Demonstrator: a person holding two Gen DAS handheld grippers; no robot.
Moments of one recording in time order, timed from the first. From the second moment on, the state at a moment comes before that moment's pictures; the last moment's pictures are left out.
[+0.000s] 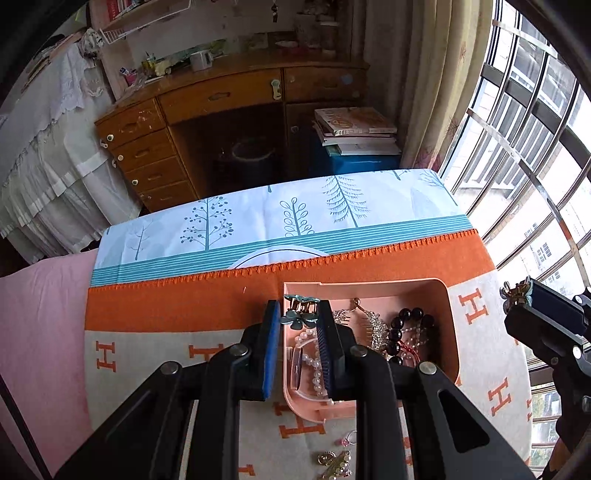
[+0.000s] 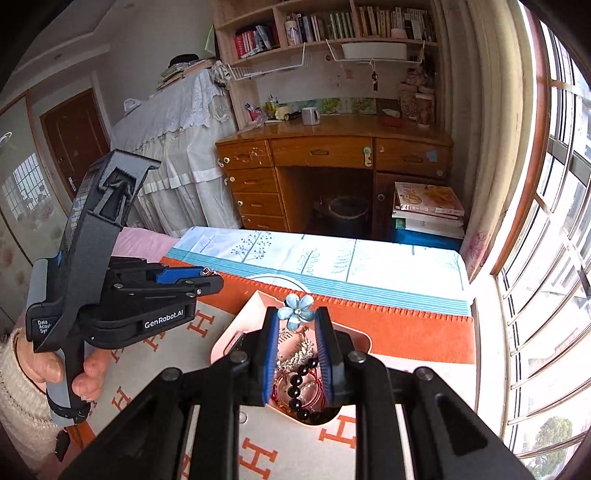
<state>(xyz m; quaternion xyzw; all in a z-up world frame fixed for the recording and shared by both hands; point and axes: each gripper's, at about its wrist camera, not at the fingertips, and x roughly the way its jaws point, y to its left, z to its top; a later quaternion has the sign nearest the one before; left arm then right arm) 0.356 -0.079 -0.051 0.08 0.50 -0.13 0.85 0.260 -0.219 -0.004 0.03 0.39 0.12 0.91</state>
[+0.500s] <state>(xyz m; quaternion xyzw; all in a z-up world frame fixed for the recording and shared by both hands) 0.376 -0.091 -0.097 0.10 0.50 -0.13 0.85 0.307 -0.222 -0.087 0.06 0.48 0.08 0.87</state>
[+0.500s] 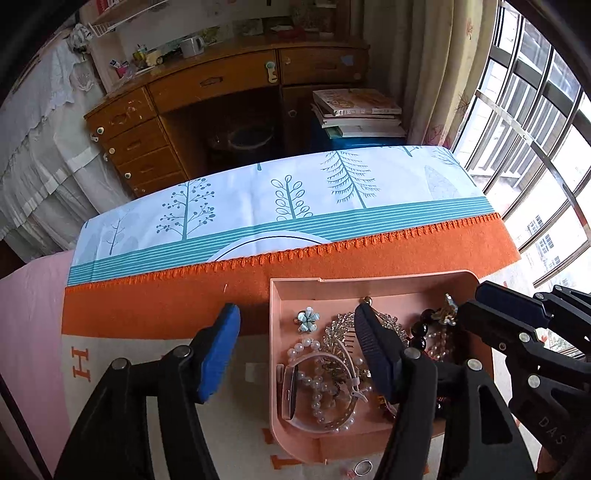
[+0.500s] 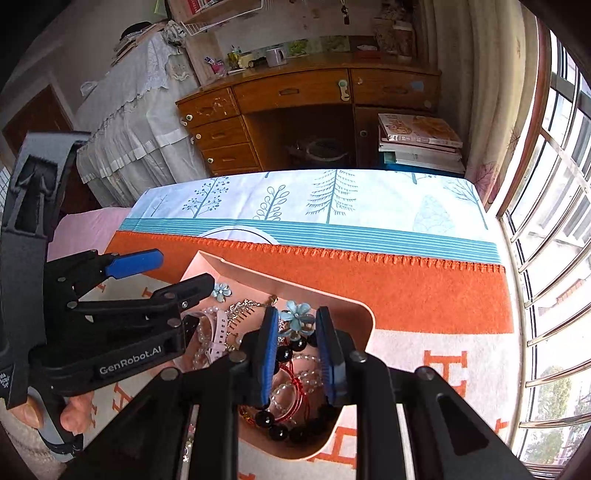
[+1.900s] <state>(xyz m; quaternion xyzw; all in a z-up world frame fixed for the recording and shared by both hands) 0.181 -0.032 -0.141 0.12 0.48 -0.16 0.85 0.119 -0.185 -0.106 0.09 0.46 0.11 0.88</state>
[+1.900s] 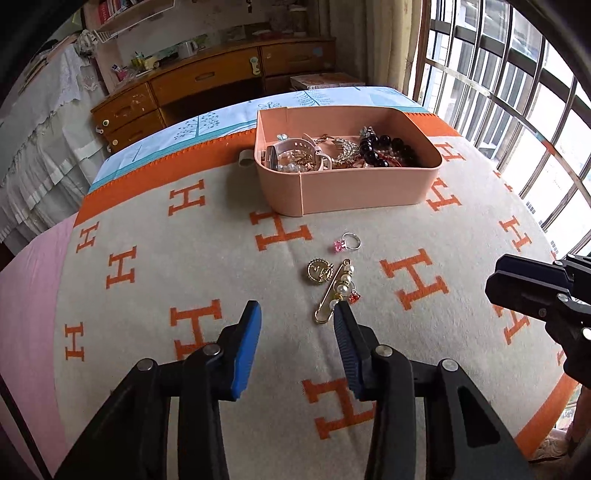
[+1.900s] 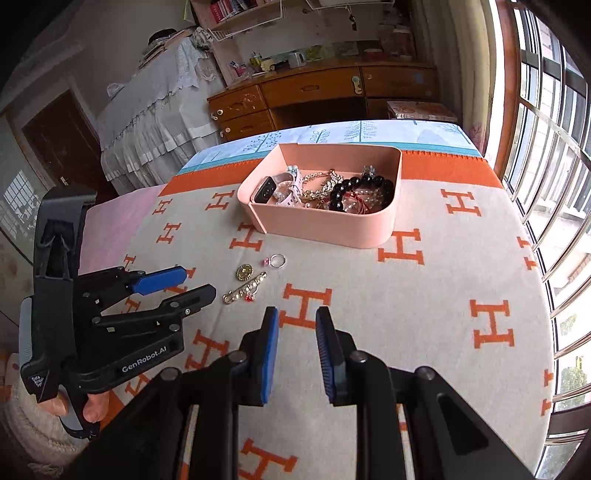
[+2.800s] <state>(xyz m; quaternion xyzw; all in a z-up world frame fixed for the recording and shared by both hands) 0.208 -0.055 -0.163 0.10 0.52 -0.20 0.82 0.120 -0.208 -0.145 0.15 0.47 0.13 0.86</state>
